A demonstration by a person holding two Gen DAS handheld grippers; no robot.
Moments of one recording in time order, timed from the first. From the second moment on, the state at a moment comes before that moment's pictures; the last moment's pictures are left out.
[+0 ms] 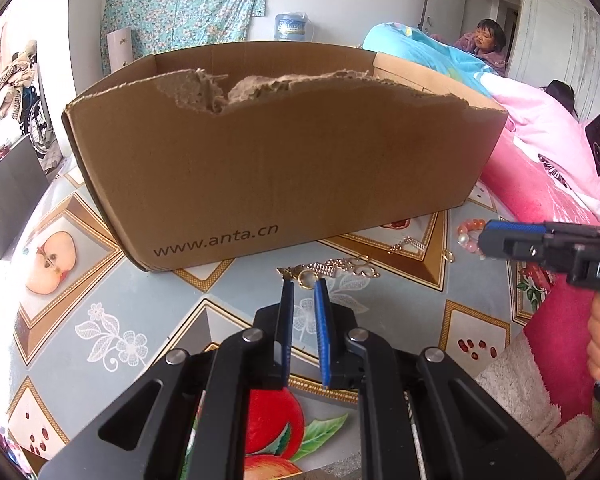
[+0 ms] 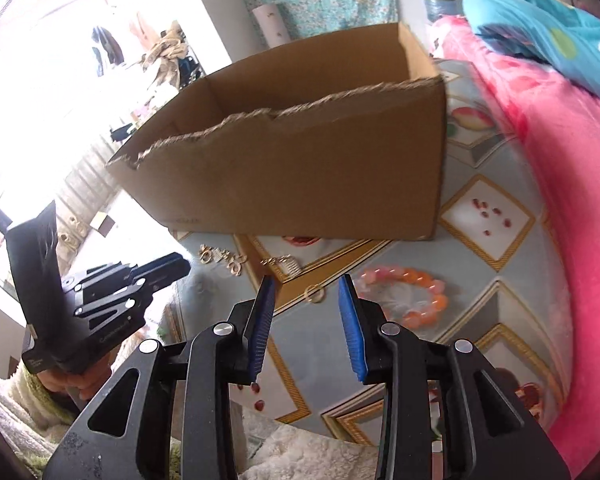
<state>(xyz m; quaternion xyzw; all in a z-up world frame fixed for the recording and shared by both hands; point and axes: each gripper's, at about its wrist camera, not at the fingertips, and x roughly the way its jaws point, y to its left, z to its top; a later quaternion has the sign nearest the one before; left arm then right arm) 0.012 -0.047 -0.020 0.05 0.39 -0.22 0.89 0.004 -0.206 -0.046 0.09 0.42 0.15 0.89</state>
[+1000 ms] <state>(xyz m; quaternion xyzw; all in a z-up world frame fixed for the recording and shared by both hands) 0.019 -0.072 -0.028 0.12 0.38 -0.21 0.89 0.009 -0.217 -0.061 0.11 0.42 0.15 0.89</state>
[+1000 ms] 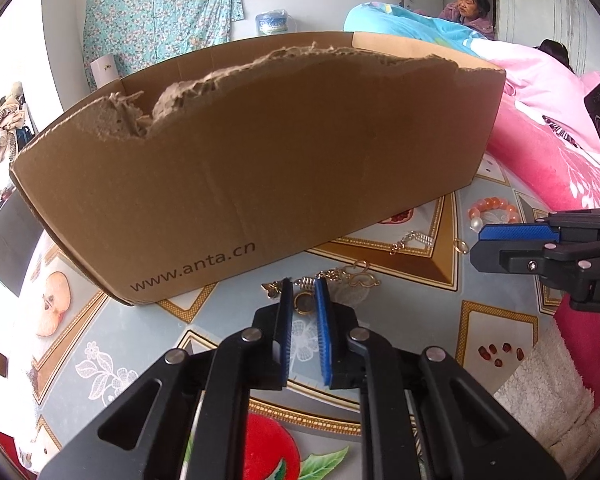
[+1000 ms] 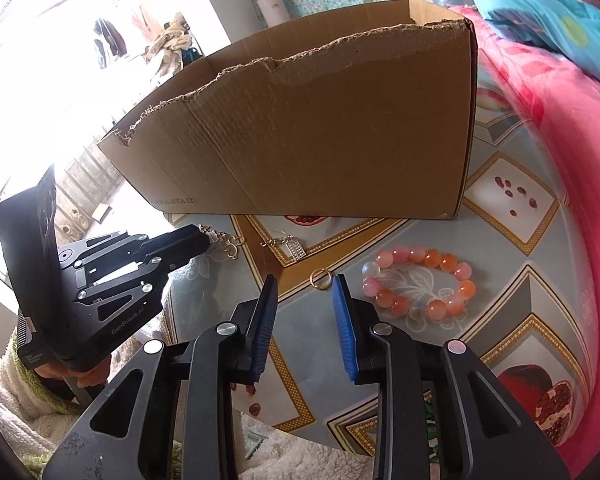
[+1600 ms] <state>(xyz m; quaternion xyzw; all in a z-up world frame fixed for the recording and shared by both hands) 0.001 -0.063 -0.030 0.12 0.37 -0.21 0.89 0.017 -0.194 -0.064 0.02 0.43 0.12 0.90</state>
